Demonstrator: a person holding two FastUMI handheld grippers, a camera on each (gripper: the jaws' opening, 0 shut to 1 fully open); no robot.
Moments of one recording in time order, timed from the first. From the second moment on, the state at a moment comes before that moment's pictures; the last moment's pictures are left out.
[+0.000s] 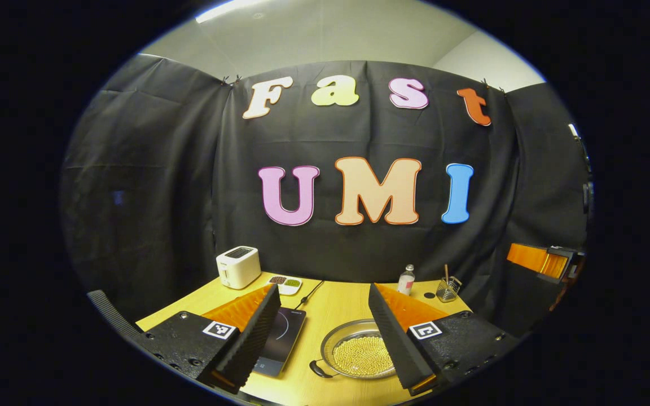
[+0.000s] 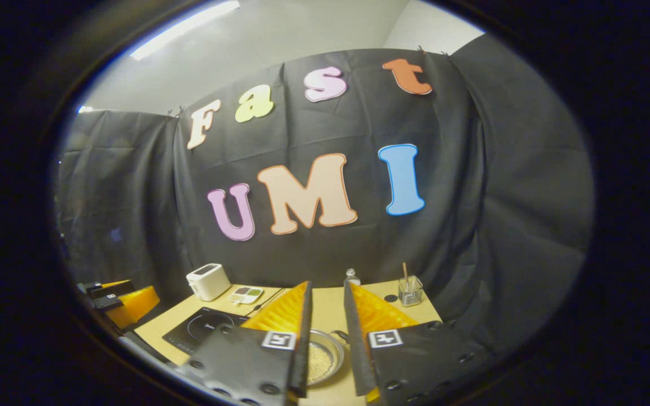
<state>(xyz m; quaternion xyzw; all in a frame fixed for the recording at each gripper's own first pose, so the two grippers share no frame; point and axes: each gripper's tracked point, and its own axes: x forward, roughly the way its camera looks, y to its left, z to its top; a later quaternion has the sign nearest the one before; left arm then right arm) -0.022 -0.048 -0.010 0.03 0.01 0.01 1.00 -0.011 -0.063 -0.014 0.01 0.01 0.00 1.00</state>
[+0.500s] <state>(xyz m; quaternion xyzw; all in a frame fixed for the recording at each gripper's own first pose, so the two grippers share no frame) -0.030 -0.044 -0.004 0.04 -0.02 0.05 1.00 0.001 -0.066 -0.052 0.01 0.06 0.04 1.00</state>
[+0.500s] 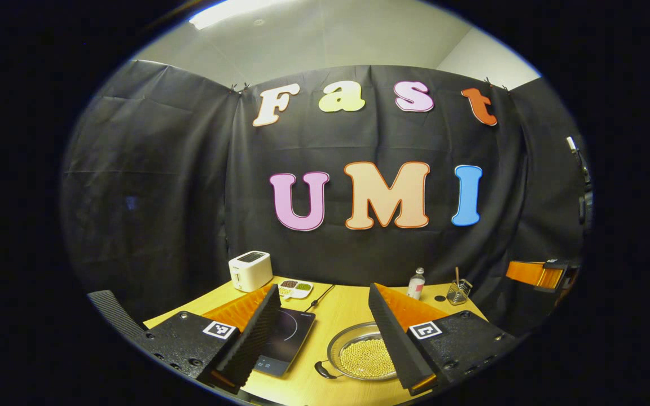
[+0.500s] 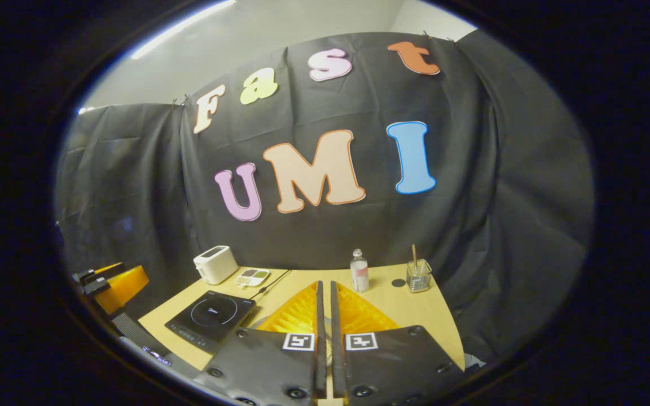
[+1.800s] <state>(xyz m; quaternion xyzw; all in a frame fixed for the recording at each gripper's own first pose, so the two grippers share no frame) 0.007 0.071 -0.011 0.02 0.00 0.07 1.00 -0.067 0.092 -0.380 0.01 0.55 0.13 0.83</state>
